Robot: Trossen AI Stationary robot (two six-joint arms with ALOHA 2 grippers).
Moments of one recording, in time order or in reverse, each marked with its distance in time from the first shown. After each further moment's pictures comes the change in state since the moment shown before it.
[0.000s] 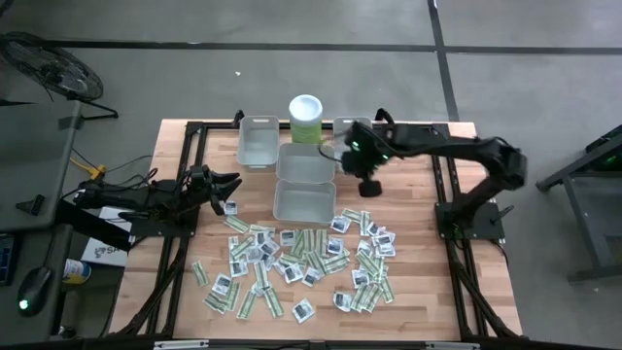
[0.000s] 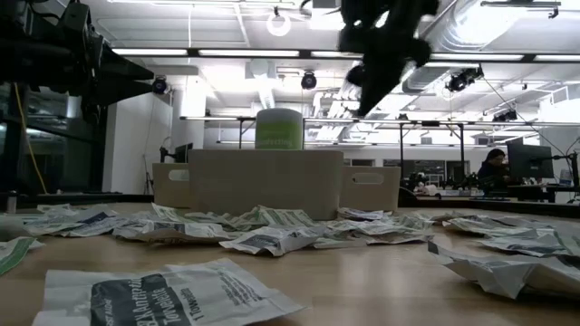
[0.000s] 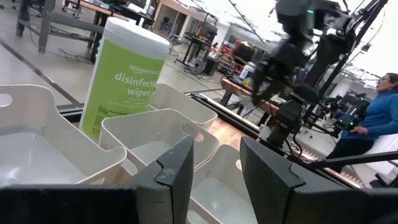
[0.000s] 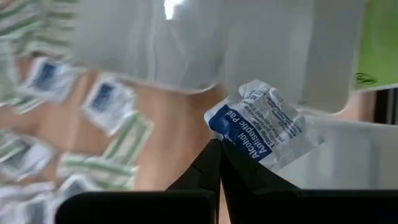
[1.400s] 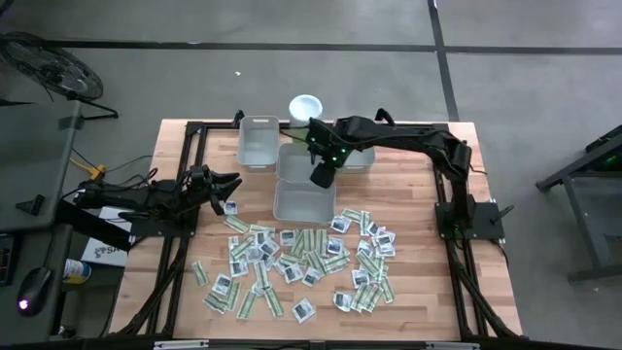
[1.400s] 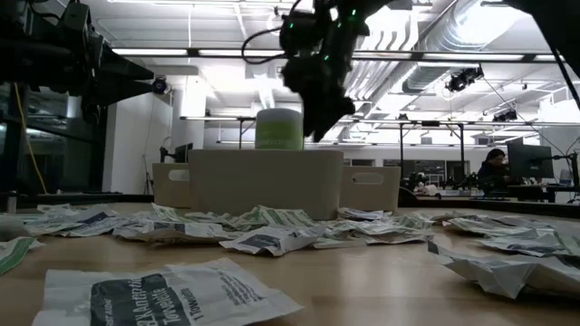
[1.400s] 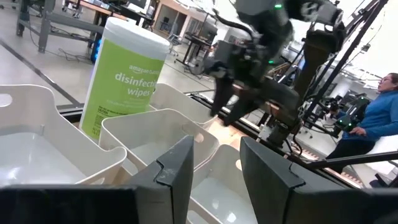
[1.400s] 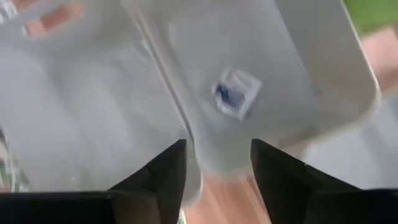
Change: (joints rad) left arm 0.000 0.000 0.000 0.000 0.000 0.000; right arm 0.006 0.402 0.437 -0.180 0.050 0.661
